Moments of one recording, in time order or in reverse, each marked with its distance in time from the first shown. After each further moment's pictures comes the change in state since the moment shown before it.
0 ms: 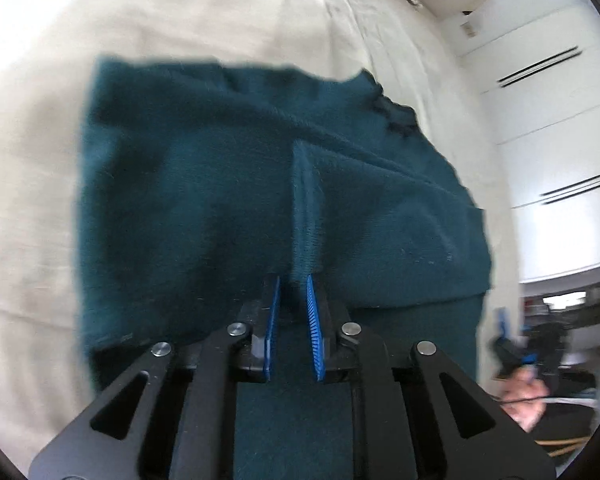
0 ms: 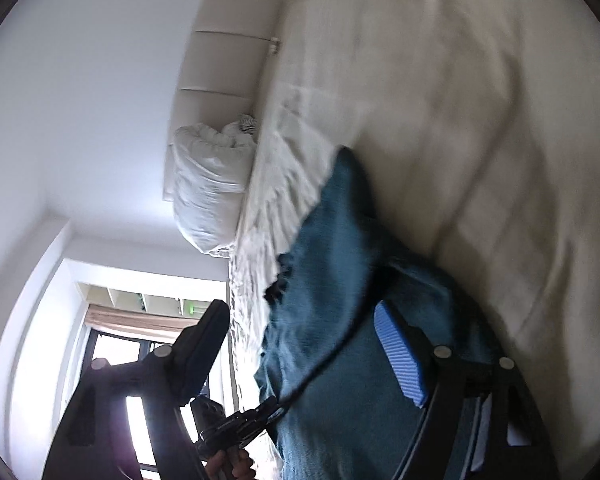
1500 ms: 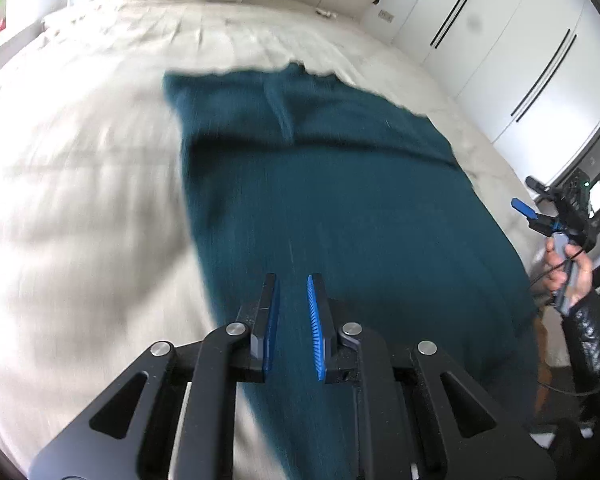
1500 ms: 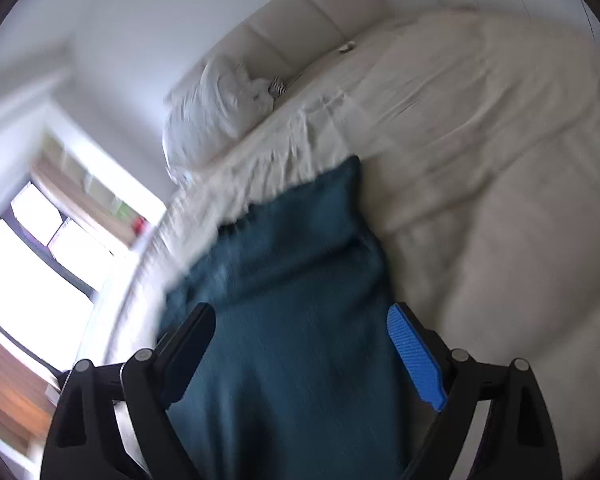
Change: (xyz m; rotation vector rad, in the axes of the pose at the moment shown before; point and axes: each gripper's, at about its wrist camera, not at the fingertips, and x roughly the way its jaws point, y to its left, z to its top) left arm -0.102 0.043 -0.213 0.350 -0.179 -0.001; right arm -0.088 0.030 -0.067 -0.608 0.059 -0.303
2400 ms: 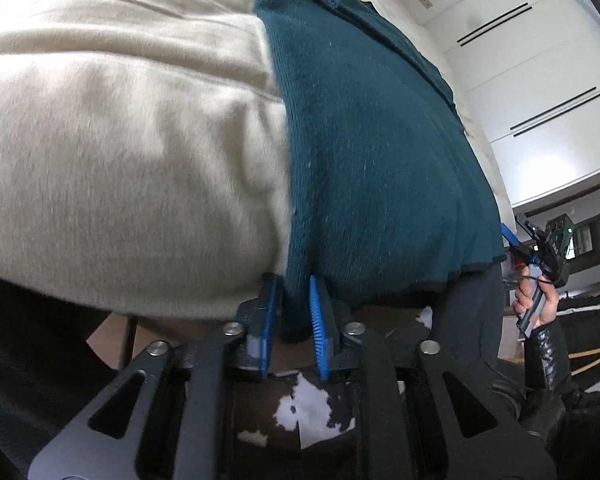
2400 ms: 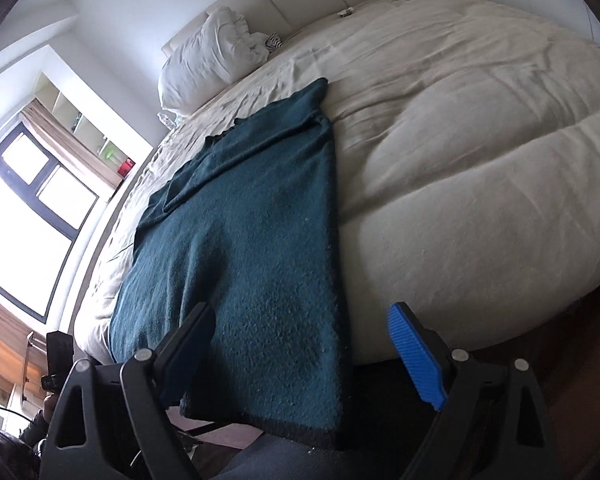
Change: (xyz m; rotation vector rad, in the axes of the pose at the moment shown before) left arm -0.009 0.028 -0.141 -0.261 0.190 -0.134; right arm -0.064 -0.024 -0.099 -0.042 0.153 -0.026
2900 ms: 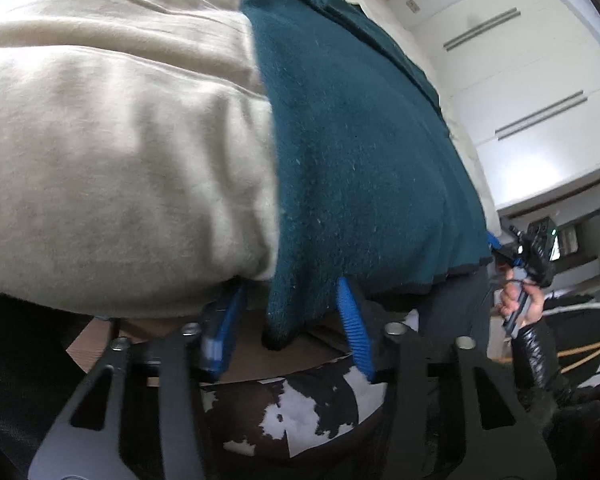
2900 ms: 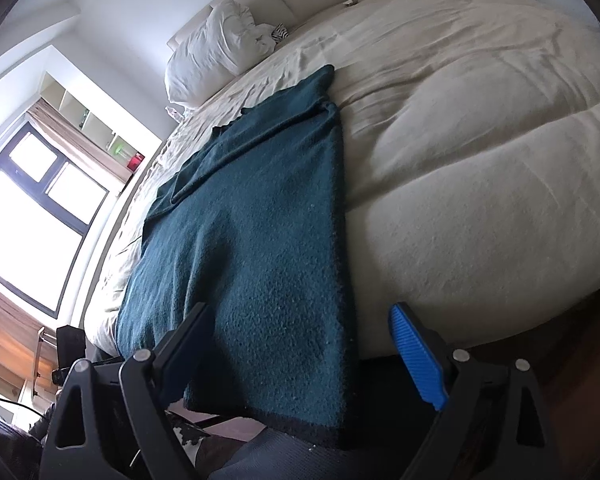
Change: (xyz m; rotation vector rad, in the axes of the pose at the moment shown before) left arm 0.002 -0.009 0.010 0.011 -0.005 -0.059; right arm 0.006 -0.004 -0.003 0.007 0.036 0.041
